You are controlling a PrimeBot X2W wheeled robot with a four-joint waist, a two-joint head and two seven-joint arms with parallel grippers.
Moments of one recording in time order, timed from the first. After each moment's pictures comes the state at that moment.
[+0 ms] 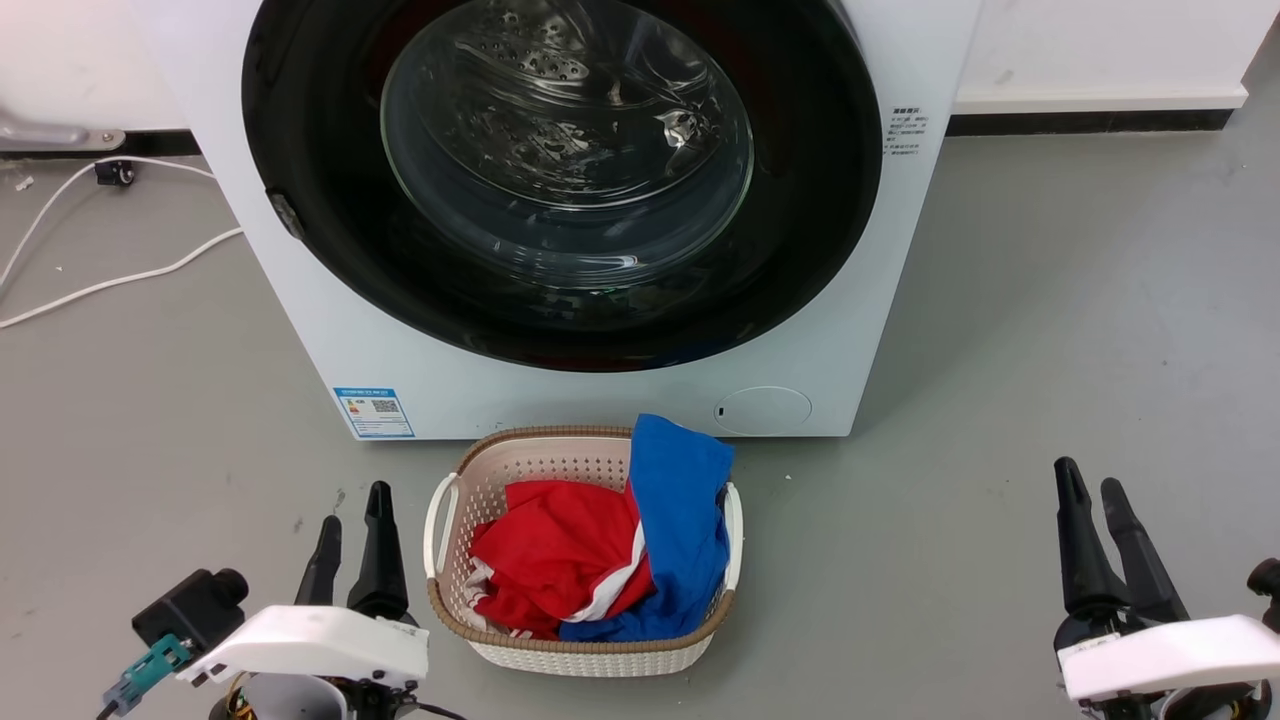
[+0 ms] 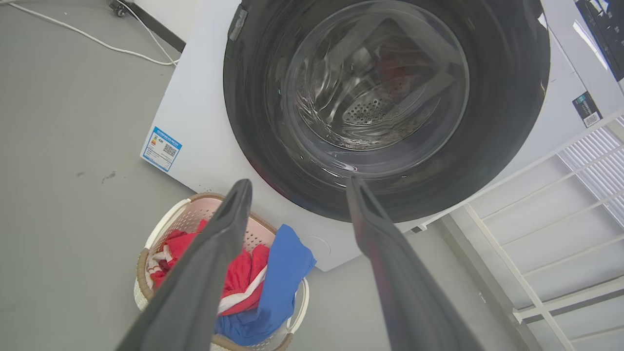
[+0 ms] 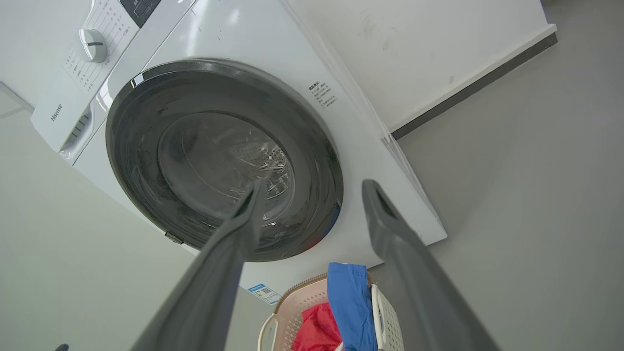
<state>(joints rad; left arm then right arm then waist) -0.01 0.06 -0.01 0.09 -0.78 0.07 -0.07 0.04 -0.05 -0.07 0.04 0.71 0.13 -0.08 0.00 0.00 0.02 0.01</state>
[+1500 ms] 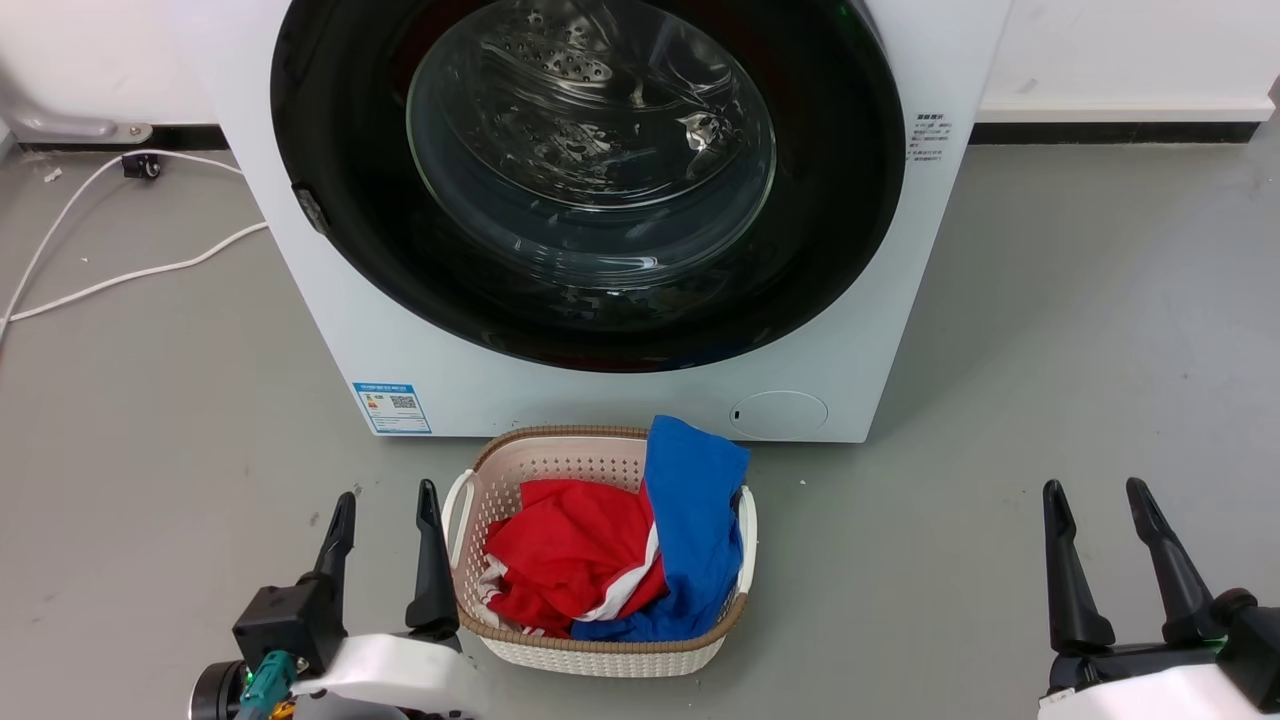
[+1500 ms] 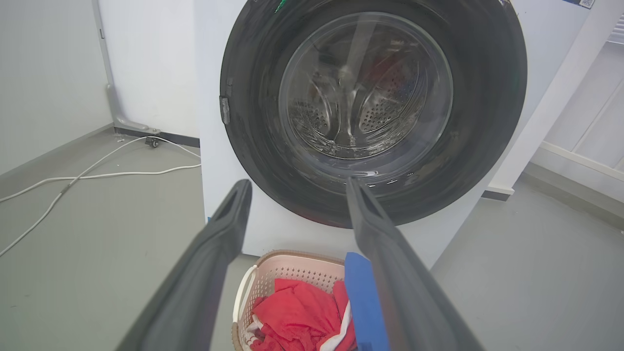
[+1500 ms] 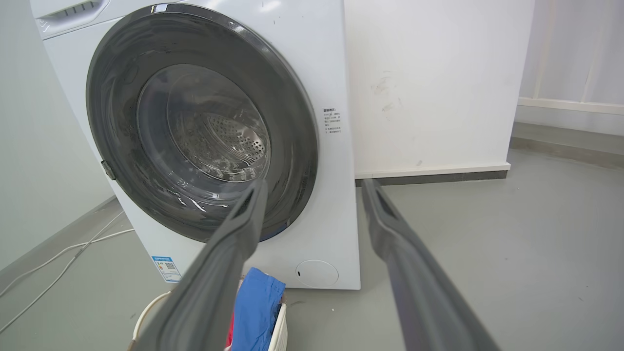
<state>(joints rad) 0.03 0.10 -0.16 0.02 -0.32 0.16 -0.19 0.12 -0.05 -0.06 -0.08 0.19 0.13 -0.19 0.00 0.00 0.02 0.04</state>
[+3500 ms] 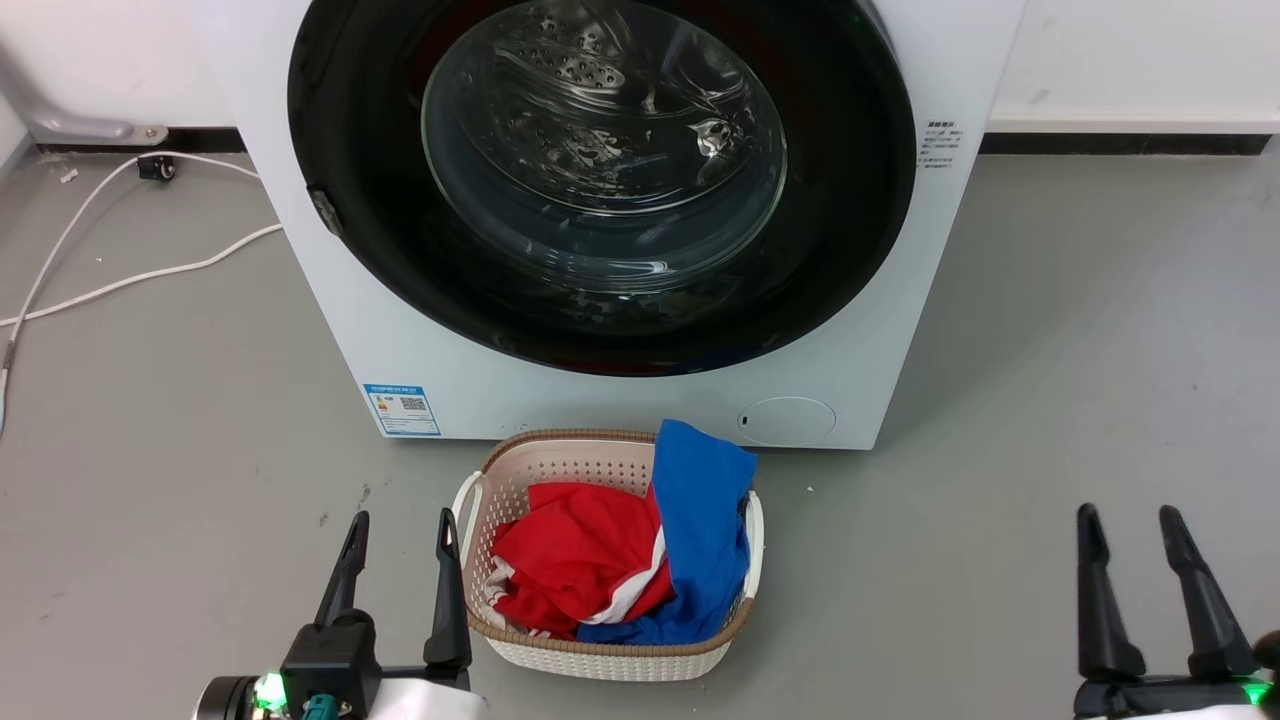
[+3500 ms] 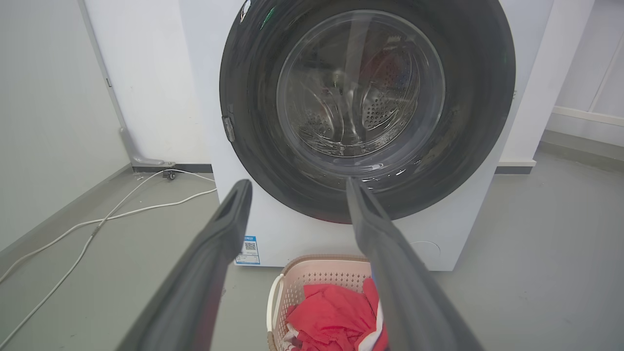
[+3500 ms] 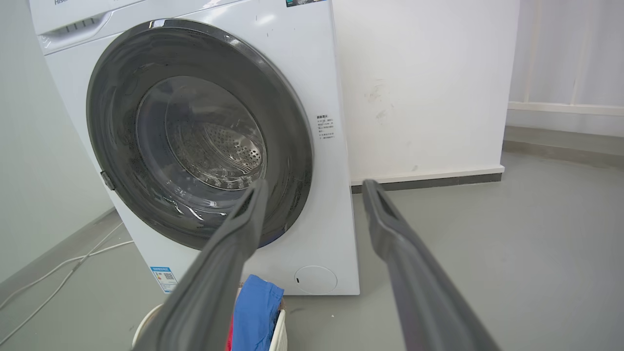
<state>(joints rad) 0.08 0.05 -0.11 0.04 -0.07 0.10 -0.26 0.18 -0.05 -0.08 -0.10 0.17 0.13 -0.26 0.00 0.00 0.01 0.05</state>
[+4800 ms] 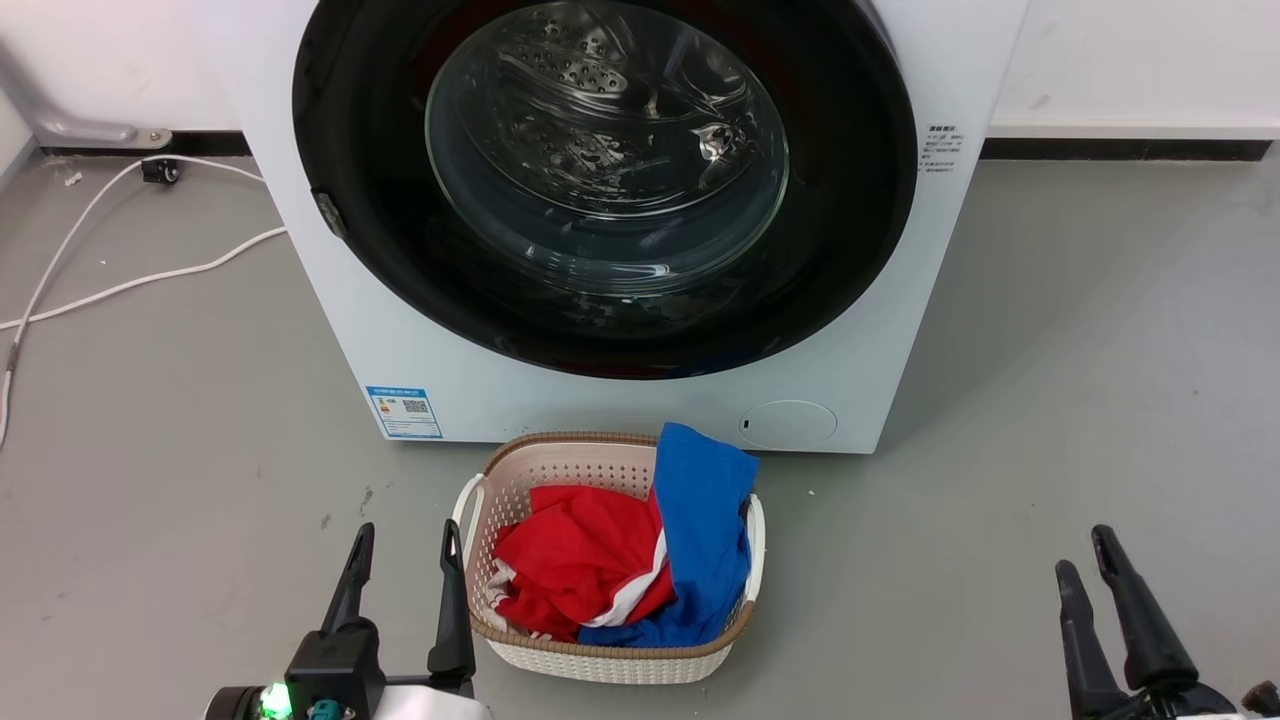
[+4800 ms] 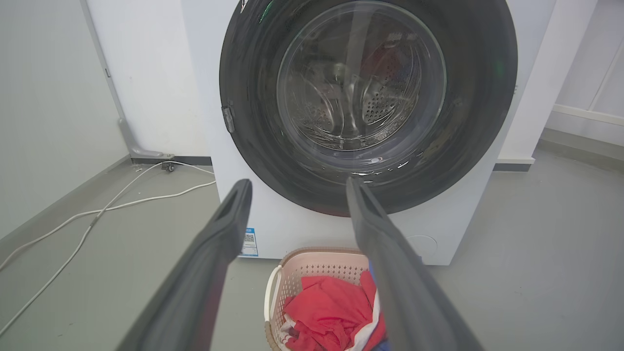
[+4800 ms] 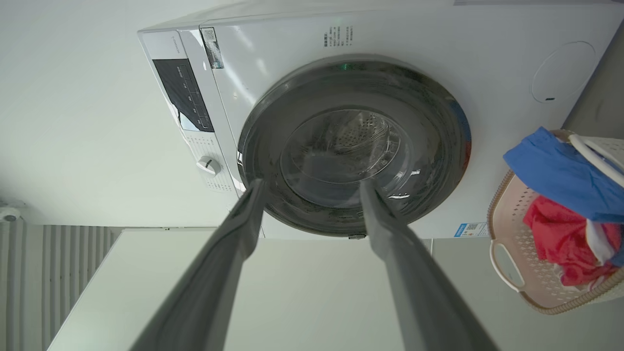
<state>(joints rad) 0.08 0.05 -0.12 0.05 -0.09 0.11 -0.26 0.21 -0.09 0.00 -0.08 1.70 0.13 0.01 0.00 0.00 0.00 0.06</state>
